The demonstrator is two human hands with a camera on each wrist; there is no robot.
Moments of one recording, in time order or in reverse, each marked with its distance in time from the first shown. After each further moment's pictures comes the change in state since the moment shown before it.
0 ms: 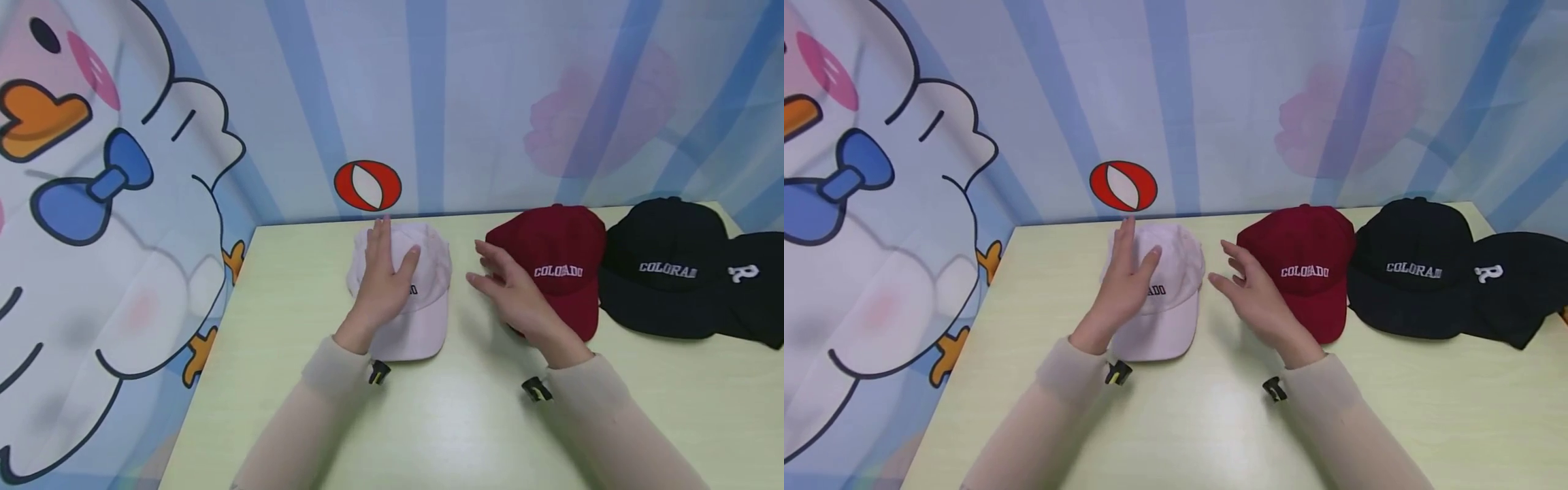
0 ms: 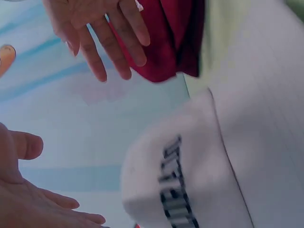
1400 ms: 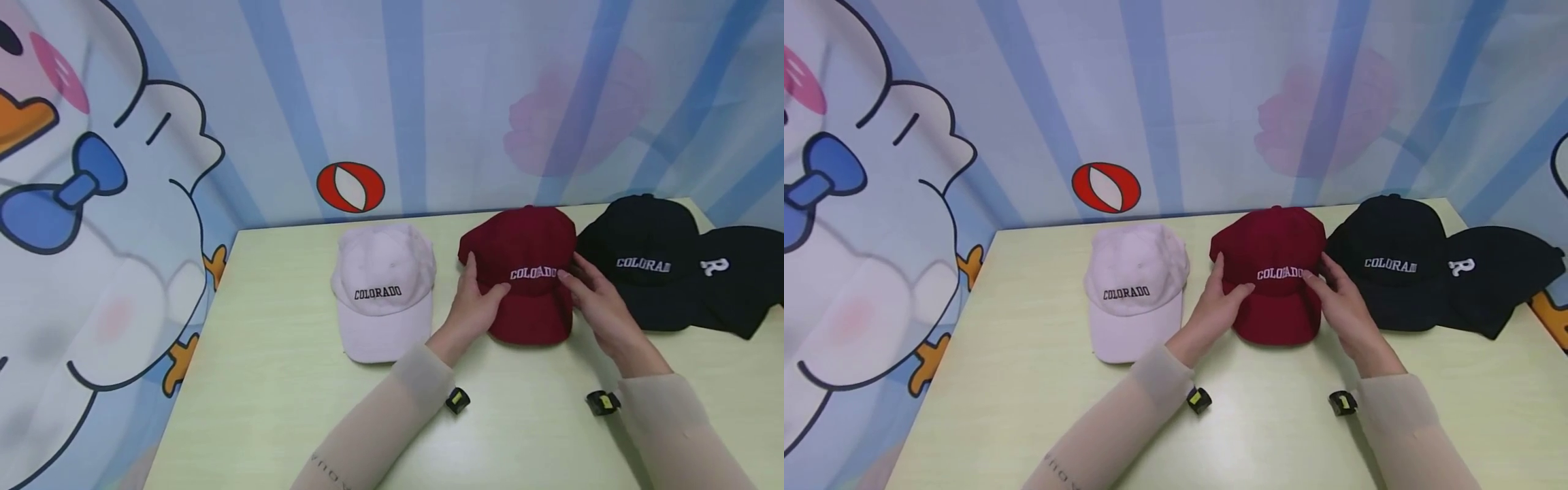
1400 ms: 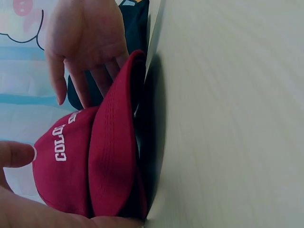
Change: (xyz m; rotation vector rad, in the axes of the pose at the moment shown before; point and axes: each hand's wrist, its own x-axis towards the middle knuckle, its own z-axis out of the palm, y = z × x) left_hand 0.001 0.035 0.158 -0.339 -0.157 -0.185; right_hand -0.035 0.080 -0.117 0.092 0.155 0.241
